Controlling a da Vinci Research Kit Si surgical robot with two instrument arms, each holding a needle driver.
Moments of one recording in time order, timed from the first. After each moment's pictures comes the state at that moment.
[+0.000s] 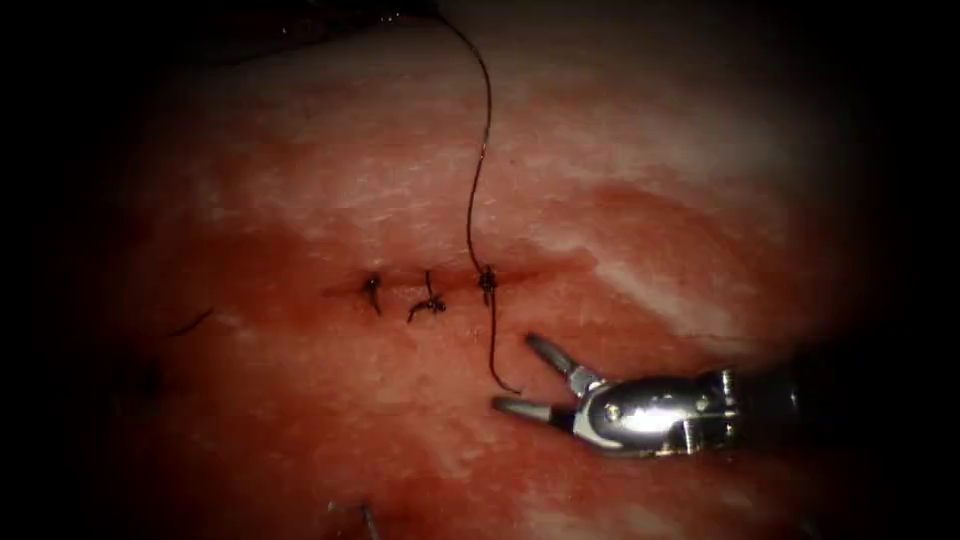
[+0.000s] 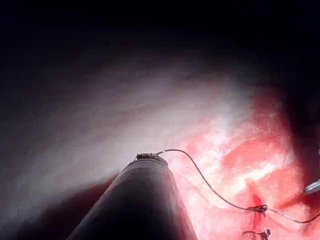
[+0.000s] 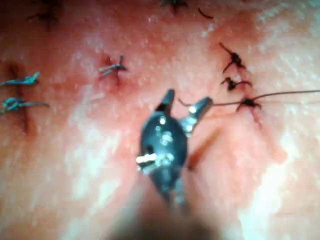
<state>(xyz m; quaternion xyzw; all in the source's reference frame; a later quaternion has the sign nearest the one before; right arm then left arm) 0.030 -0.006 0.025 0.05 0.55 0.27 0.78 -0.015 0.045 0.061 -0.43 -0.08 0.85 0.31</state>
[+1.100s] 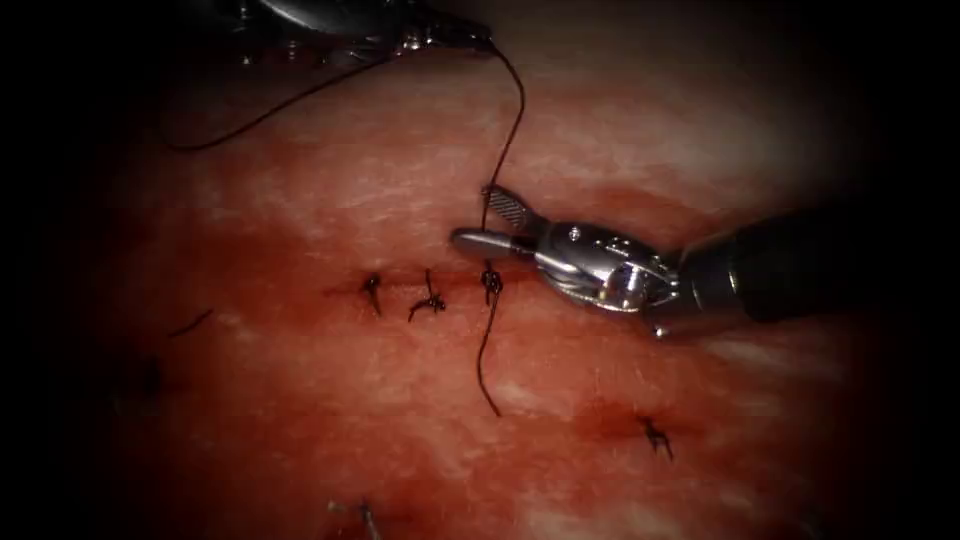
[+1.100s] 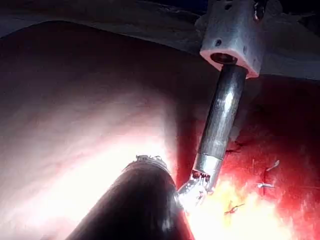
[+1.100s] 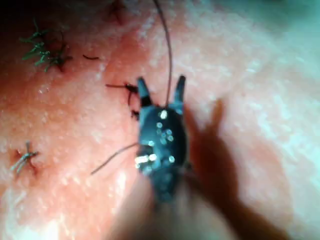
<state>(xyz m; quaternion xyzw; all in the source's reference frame) 0.036 0.005 0.033 0.20 0.53 0.38 0.74 -0.019 0.039 0.041 -0.45 -0.08 0.85 0.25</state>
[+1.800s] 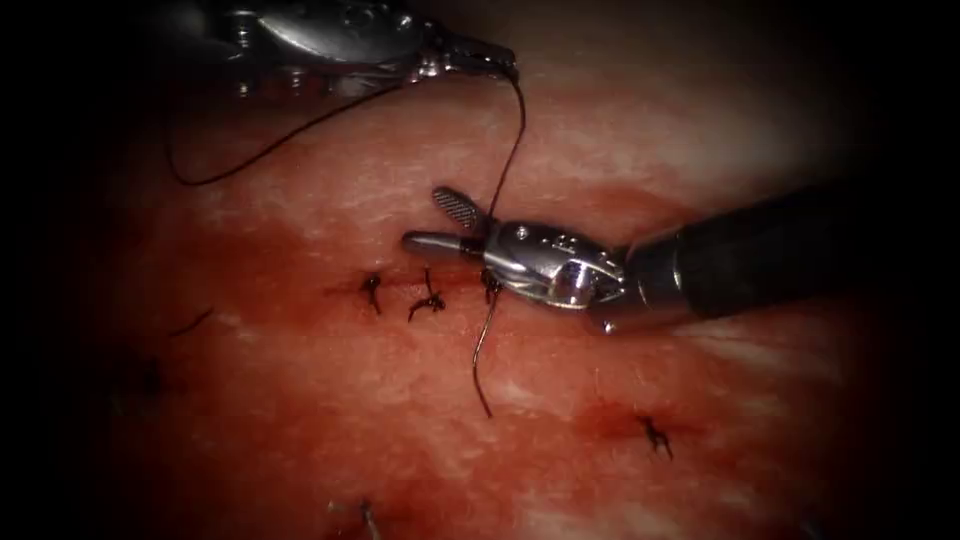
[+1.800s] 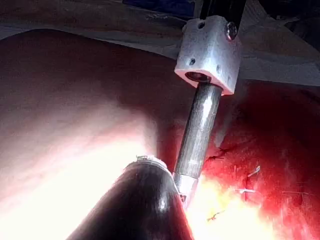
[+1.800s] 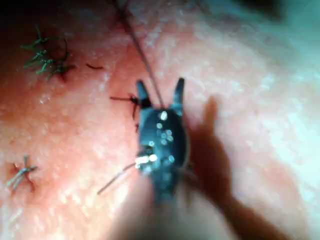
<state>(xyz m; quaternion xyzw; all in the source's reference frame) 0.039 0.004 0.034 0.20 0.53 0.37 0.74 -0.021 0.037 0.036 -0.45 -0.07 0.86 0.24</state>
